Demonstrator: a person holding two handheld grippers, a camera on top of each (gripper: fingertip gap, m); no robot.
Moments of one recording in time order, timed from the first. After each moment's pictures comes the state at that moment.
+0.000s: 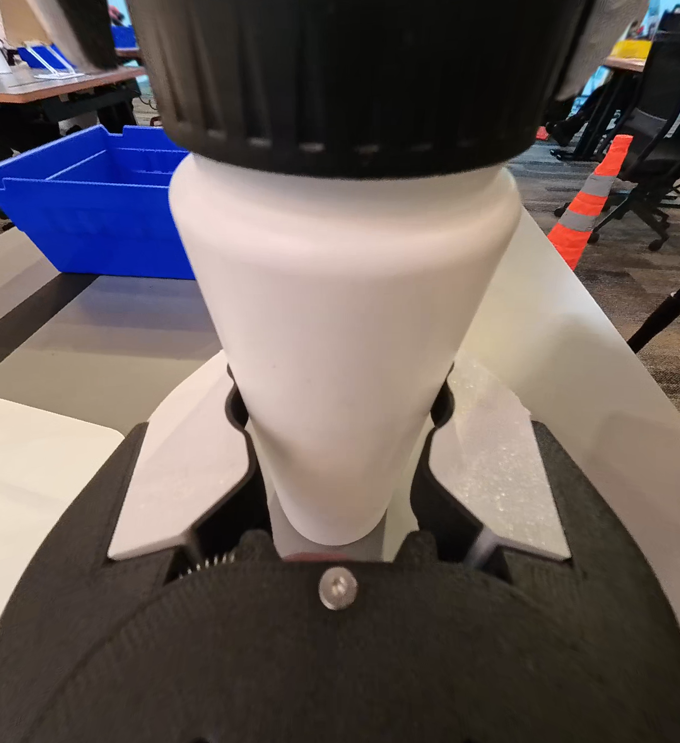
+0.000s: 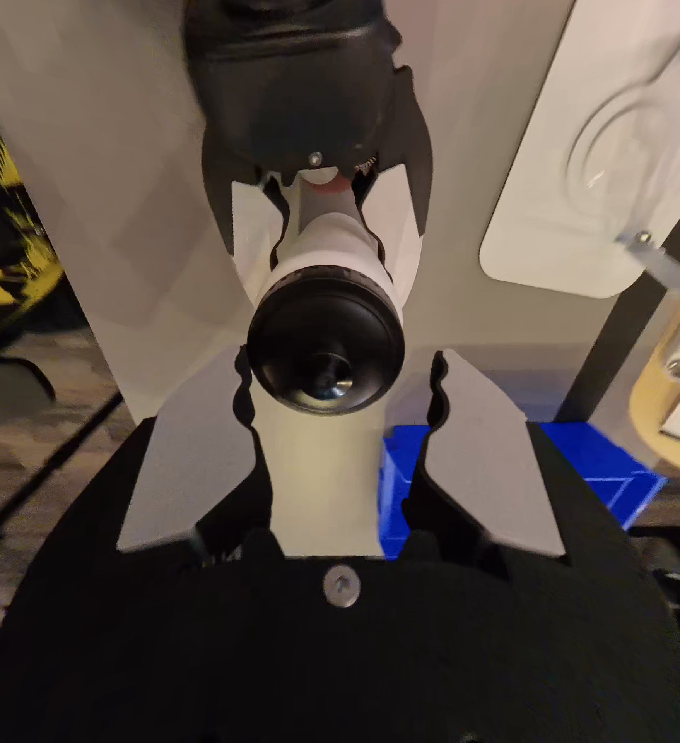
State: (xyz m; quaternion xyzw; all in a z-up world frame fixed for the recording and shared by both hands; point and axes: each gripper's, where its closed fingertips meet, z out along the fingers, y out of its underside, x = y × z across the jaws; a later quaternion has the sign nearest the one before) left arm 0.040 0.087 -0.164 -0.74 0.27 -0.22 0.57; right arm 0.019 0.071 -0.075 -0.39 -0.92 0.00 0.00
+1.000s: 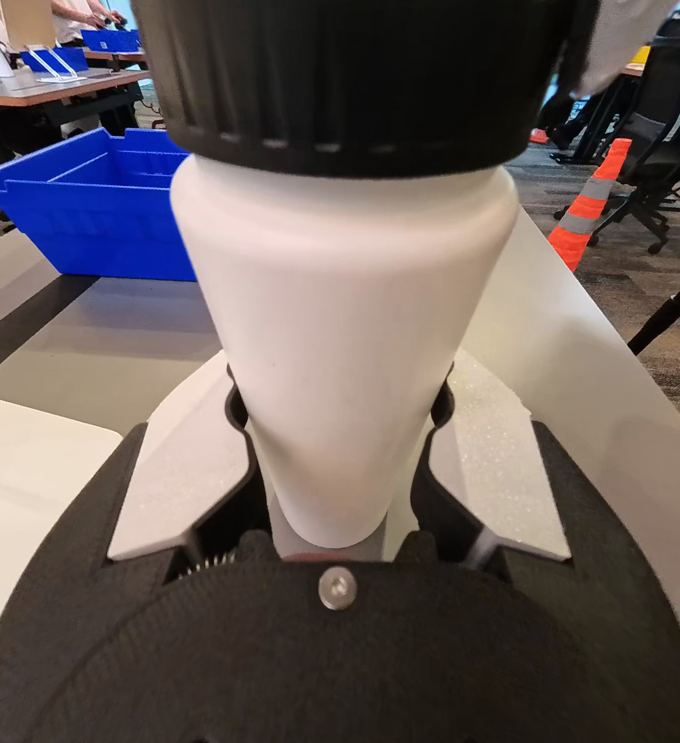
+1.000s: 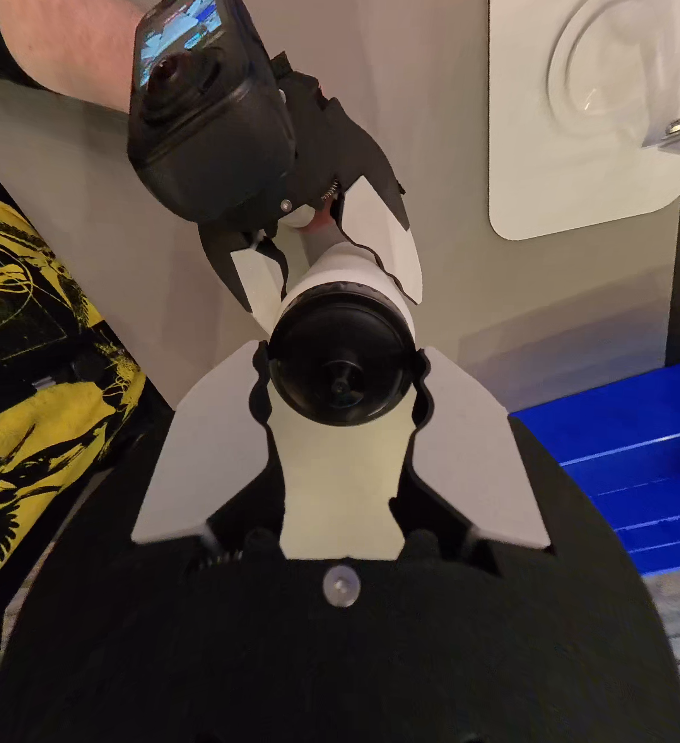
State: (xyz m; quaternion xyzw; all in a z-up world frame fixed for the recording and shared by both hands) left arm 0.040 0.087 -0.163 -0.74 0.27 -0.22 0.57; right arm 0.017 0.059 -0.073 -0.56 -0.83 0.05 0.01
